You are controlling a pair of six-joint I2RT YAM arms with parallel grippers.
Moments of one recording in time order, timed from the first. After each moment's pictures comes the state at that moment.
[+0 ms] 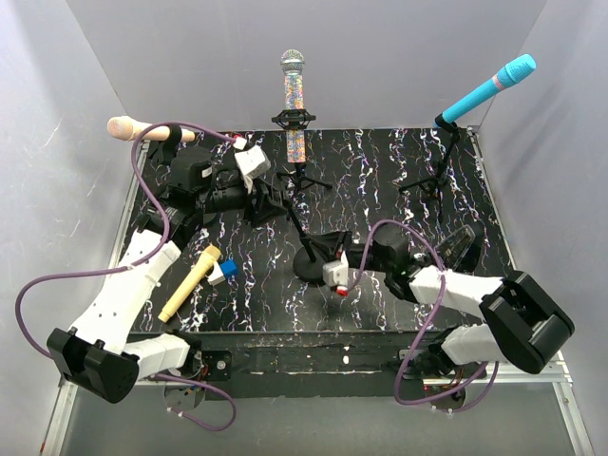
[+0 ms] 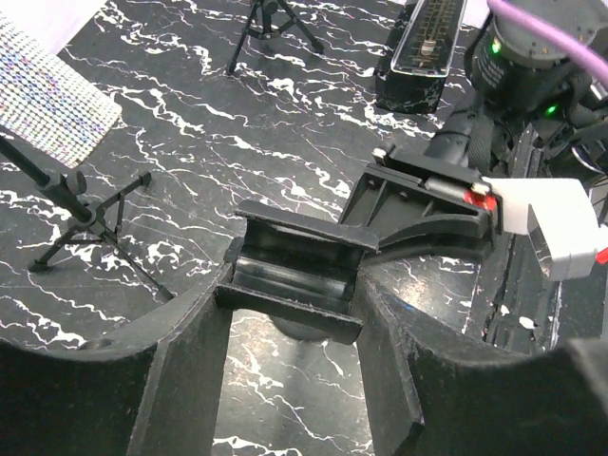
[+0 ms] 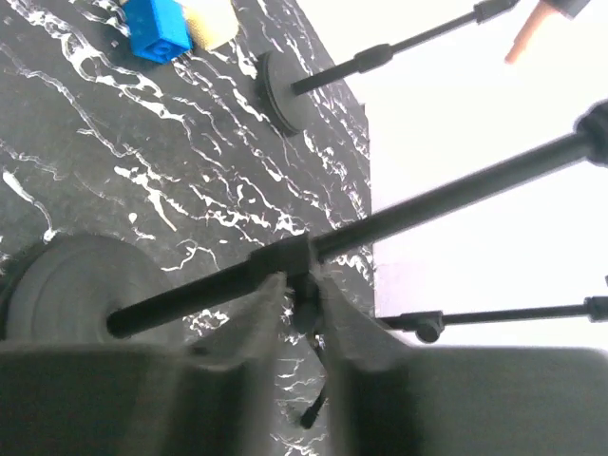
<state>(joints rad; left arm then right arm) -0.40 1.17 1.24 -0.45 0.72 0.25 0.74 1.30 0.52 0.59 -0.63 -1.12</state>
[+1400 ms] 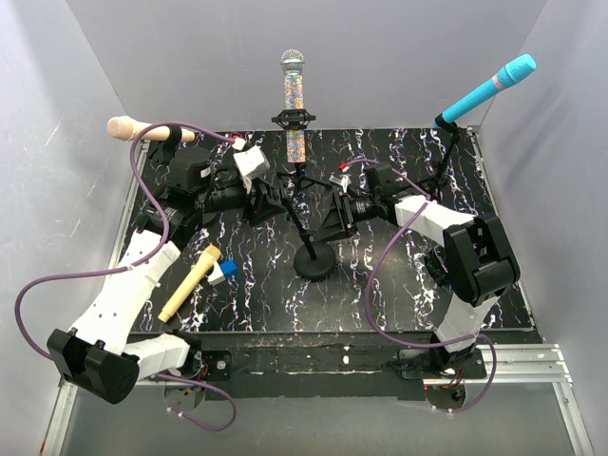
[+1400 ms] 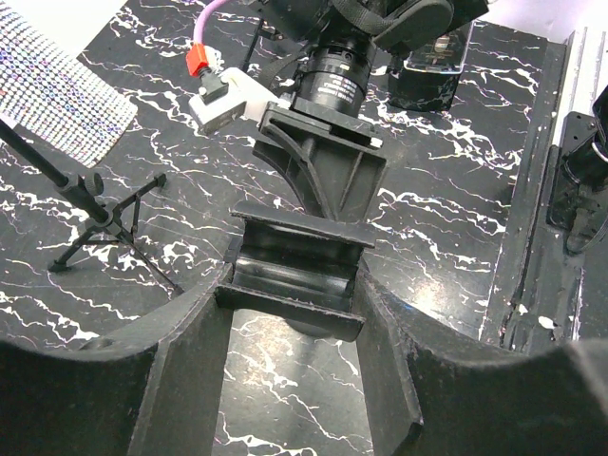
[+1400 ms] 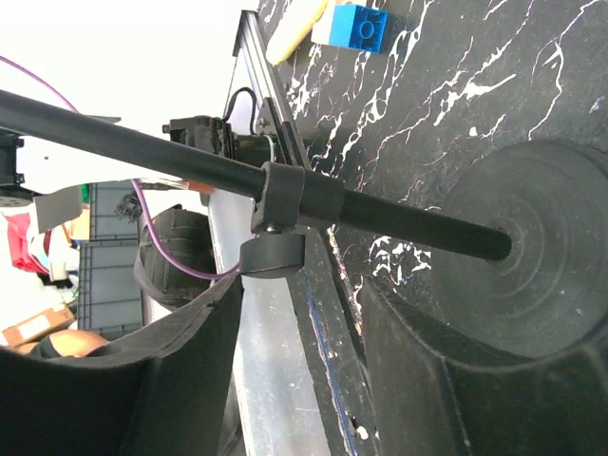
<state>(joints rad) -0.39 1.17 1.23 -0.43 0.72 0.28 0.43 1.76 1.12 -0.17 -1.16 0.46</state>
